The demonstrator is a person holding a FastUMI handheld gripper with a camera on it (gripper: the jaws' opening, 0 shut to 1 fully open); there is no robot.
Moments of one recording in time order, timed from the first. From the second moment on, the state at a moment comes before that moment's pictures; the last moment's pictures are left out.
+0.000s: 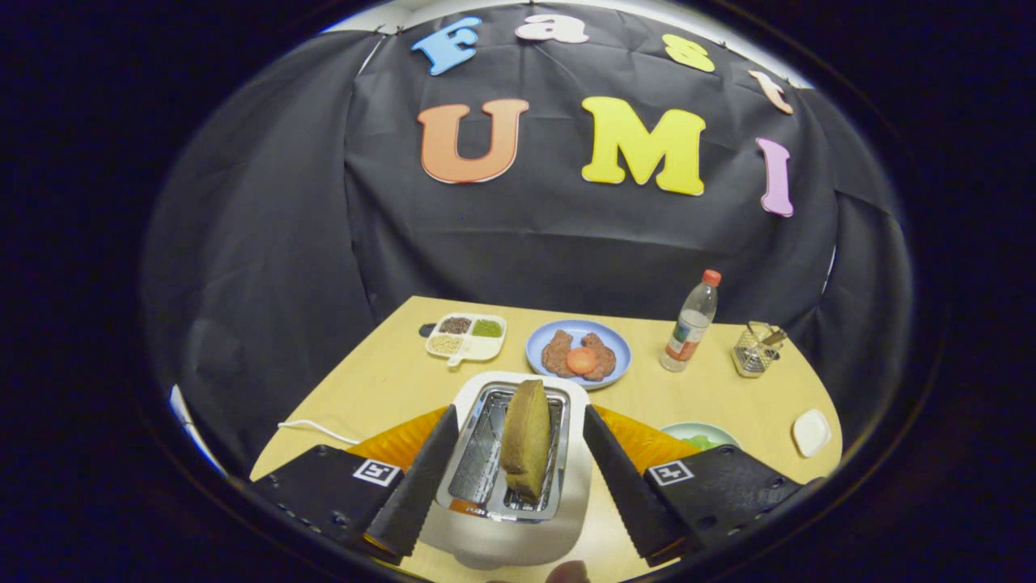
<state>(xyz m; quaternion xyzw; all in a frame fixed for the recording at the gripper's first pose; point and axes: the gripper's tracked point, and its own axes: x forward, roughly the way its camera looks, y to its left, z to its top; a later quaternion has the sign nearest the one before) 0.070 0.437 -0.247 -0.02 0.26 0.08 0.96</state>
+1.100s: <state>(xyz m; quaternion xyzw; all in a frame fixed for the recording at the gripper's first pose) 0.061 0.399 -0.171 0.06 0.23 0.14 0.96</state>
